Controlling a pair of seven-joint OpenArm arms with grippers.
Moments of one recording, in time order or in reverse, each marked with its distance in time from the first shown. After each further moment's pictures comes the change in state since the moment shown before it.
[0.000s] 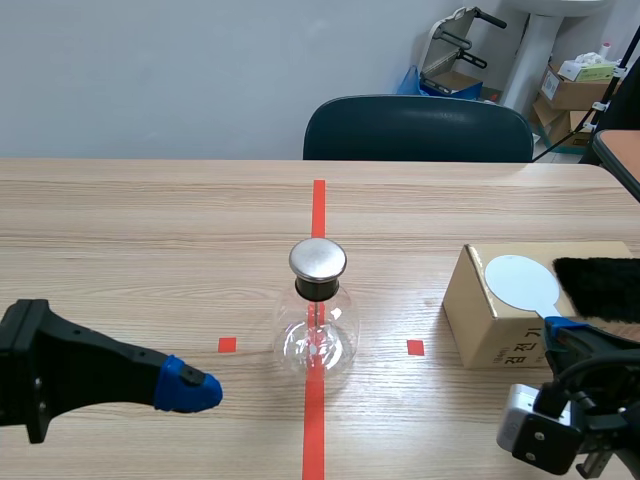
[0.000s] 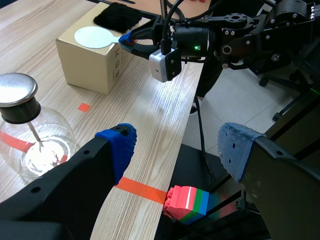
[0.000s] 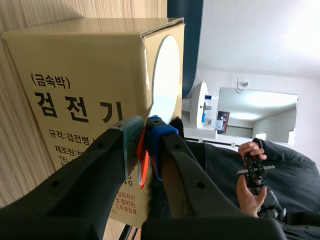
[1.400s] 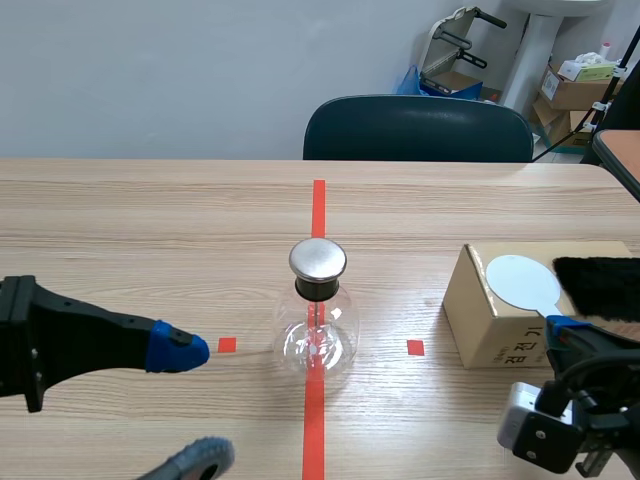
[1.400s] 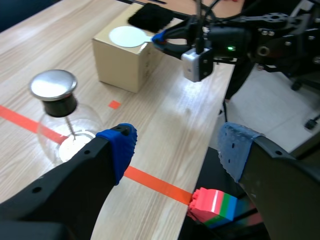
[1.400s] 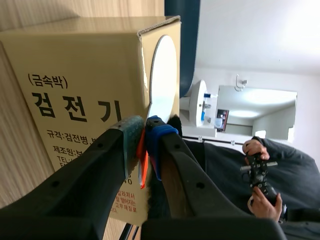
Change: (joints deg) left arm 0.0 1.0 0.0 0.0 0.6 7.7 0.0; right arm 0.0 0.0 0.0 0.1 1.2 -1.0 -0.1
